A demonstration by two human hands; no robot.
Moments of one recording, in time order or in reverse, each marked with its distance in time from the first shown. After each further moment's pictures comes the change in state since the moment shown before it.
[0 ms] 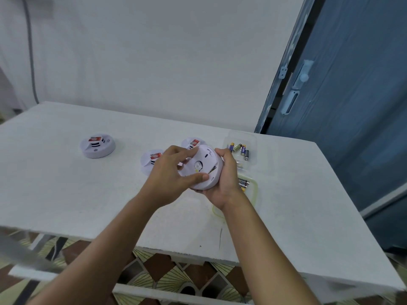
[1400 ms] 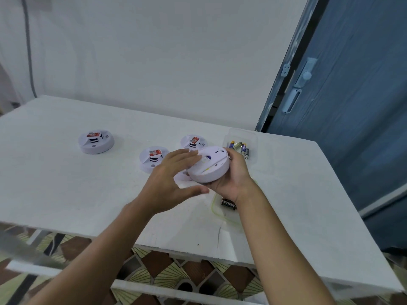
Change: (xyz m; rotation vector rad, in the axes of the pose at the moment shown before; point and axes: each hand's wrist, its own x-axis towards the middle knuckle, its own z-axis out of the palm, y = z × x) left_hand -0.011 -0.025 0.005 0.136 -0.005 0.320; right_hand -0.005 -0.023 -0.011 0.051 0.014 0.094
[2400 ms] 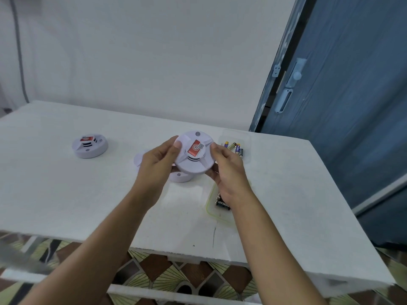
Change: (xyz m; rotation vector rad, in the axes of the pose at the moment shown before) left_hand 0.025 0.024 -0.007 -0.797 0.117 -0.495; right_hand -0.014 0.005 0.006 -0.272 0.201 -0.422
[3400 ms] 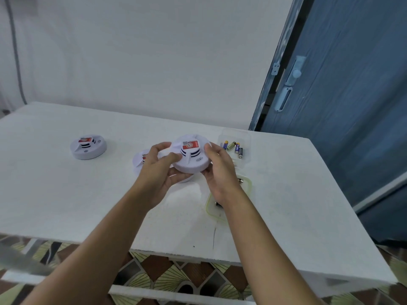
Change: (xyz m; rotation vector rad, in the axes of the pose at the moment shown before) left_hand 0.006 0.000 0.002 -0.286 0.126 -0.325; right_hand 0.013 0.015 0.011 0.159 -0.002 0.056
